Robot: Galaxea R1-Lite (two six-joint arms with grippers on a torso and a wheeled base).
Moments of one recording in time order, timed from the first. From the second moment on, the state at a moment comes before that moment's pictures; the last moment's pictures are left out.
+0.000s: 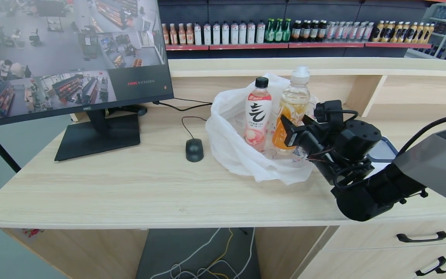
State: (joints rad) left arm 0.00 0.00 0.00 0.00 0.00 0.01; right arm 0.36 2.16 -1.01 -1.45 -0.10 -0.05
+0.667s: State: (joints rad) left arm 0.00 0.00 0.00 0.00 0.00 0.01; right arm 0.36 2.10 -0.95 -1.45 -0.11 -0.03
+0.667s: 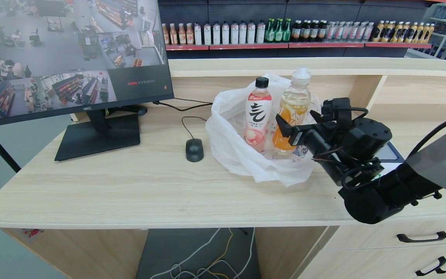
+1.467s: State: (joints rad) left arm 0.00 0.00 0.00 0.00 0.00 0.01; right arm 0.32 1.60 -0.47 -1.46 -0.11 -0.02
